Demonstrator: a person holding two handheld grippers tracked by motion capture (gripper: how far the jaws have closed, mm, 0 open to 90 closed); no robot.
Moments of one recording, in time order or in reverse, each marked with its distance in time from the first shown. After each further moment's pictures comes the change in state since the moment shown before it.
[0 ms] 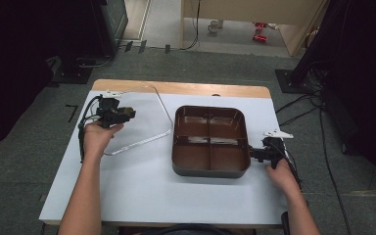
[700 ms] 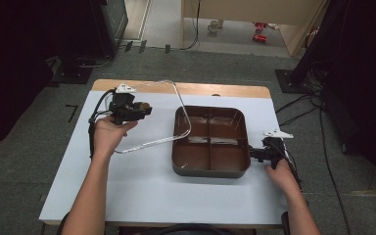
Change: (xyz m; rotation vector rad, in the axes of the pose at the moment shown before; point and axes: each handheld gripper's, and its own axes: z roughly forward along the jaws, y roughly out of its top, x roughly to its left) left arm -0.060 0.033 -0.021 -0.033 -0.101 0.076; right arm 0.000 0.000 0.000 0.000 -0.001 -0.003
